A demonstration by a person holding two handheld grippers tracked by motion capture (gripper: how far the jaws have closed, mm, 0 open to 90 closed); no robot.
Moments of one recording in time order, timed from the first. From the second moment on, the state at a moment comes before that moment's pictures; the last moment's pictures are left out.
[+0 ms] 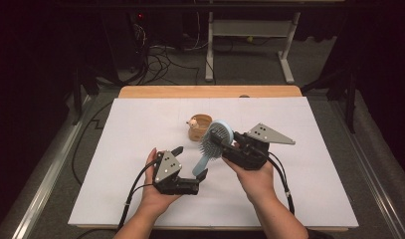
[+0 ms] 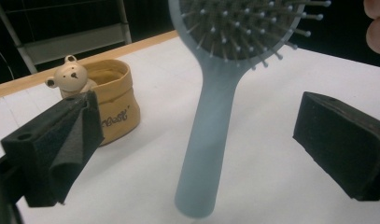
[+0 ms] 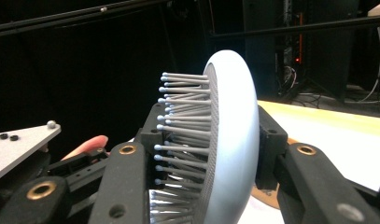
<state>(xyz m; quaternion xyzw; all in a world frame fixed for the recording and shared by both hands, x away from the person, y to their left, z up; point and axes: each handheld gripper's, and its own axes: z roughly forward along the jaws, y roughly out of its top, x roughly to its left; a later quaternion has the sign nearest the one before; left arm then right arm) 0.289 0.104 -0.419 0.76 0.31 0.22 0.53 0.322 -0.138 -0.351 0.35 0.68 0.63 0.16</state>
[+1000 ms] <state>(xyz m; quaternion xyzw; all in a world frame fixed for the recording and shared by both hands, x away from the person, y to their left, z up) 0.291 0.175 -0.433 0.73 0.36 0.24 0.53 0.325 -0.189 -0.348 0.35 0.67 0.62 0.23</state>
